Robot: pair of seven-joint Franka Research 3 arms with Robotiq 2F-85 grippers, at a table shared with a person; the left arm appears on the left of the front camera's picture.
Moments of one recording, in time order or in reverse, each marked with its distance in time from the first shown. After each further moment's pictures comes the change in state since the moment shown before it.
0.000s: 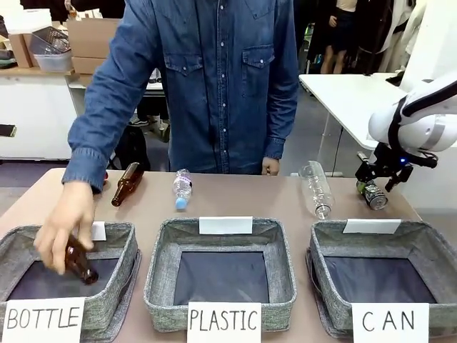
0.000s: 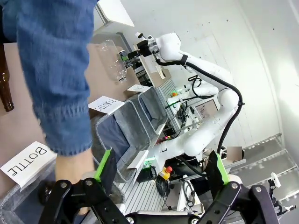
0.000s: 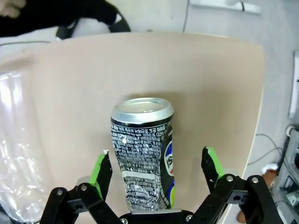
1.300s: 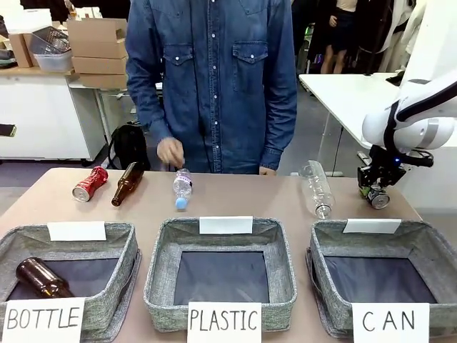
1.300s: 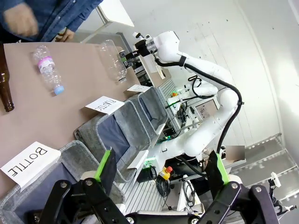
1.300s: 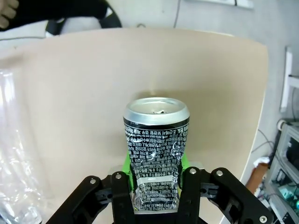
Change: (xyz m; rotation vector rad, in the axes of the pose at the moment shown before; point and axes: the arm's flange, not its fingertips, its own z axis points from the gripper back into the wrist) left arm 0.000 0.000 0.000 0.000 0.000 -0.002; right arm 0.004 0.013 -0.005 -0.059 0.038 0.016
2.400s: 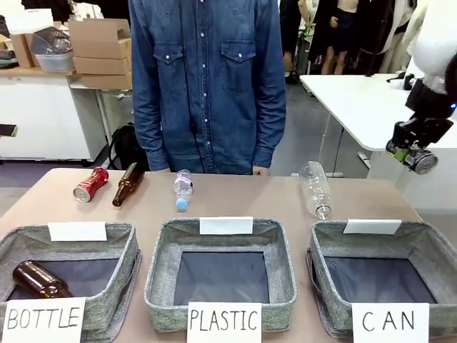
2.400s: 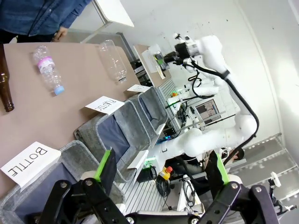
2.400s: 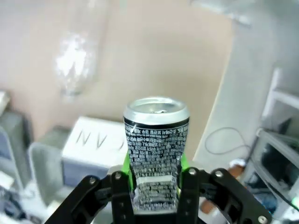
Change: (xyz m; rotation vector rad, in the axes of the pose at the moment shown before) left arm 0.000 0.000 0.001 0.000 0.000 -0.001; right arm -0.119 0.032 0.216 0.017 -0.029 0.258
